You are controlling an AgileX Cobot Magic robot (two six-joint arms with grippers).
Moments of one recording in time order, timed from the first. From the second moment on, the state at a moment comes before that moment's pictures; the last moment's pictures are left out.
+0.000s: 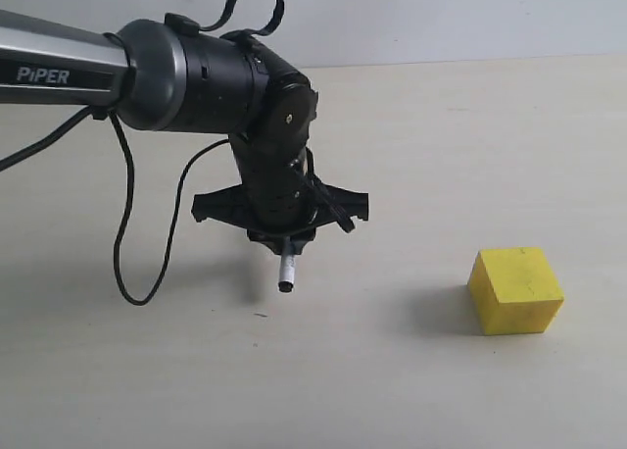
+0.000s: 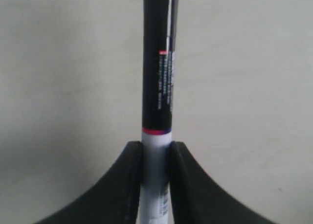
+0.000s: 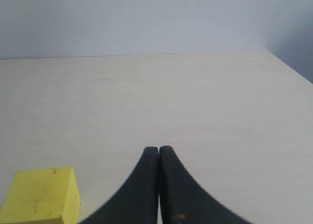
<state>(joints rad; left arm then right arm) -0.81 2.11 -1.45 0.11 0.83 -0.80 -0.07 0.01 0.00 -0.03 0.34 0.00</state>
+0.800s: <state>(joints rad) -0.79 2.15 -1.45 0.10 0.83 -0.83 -0.07 0.01 0.00 -0.03 0.34 0.00</state>
